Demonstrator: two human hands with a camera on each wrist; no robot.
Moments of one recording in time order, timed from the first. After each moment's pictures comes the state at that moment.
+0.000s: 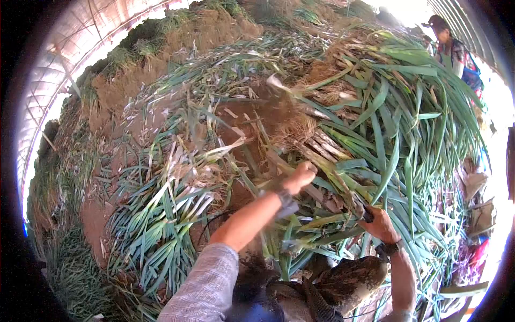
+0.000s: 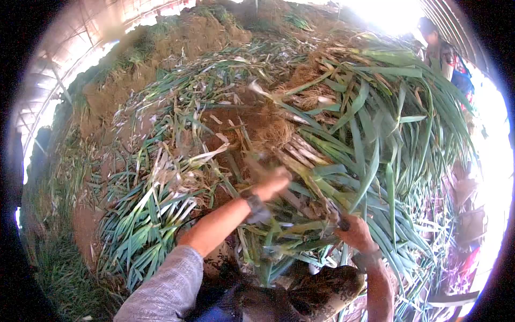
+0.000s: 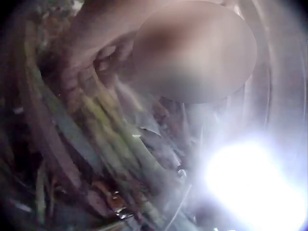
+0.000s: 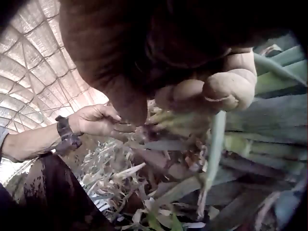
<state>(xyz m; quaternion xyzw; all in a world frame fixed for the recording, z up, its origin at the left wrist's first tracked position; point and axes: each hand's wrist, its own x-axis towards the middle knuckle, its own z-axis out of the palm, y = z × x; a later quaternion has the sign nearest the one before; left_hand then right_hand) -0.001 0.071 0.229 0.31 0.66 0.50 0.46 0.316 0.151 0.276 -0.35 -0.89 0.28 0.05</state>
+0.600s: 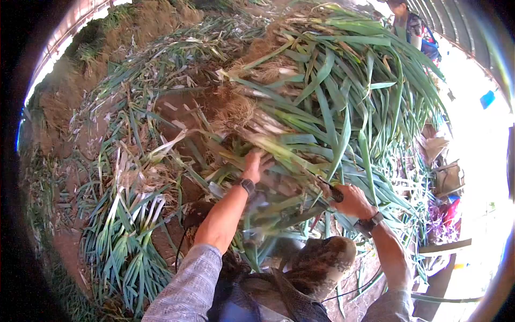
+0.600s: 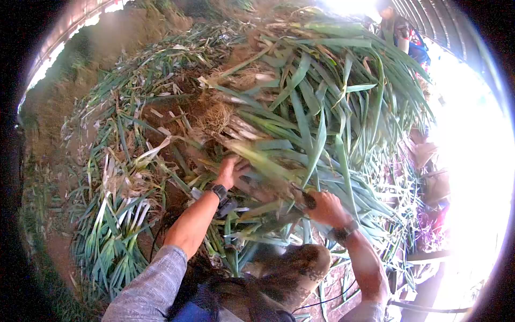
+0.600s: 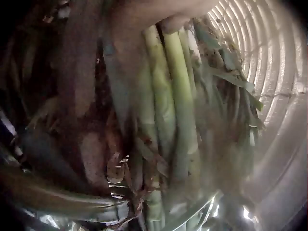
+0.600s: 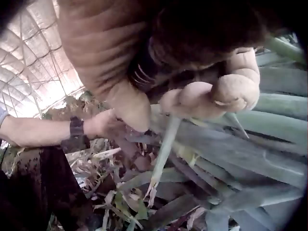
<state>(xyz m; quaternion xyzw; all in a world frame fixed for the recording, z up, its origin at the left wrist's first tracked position) 0.016 0.135 0.115 0.06 0.39 0.73 0.56 0.339 0.163 0.302 -0.40 -0.90 0.16 -0.05</state>
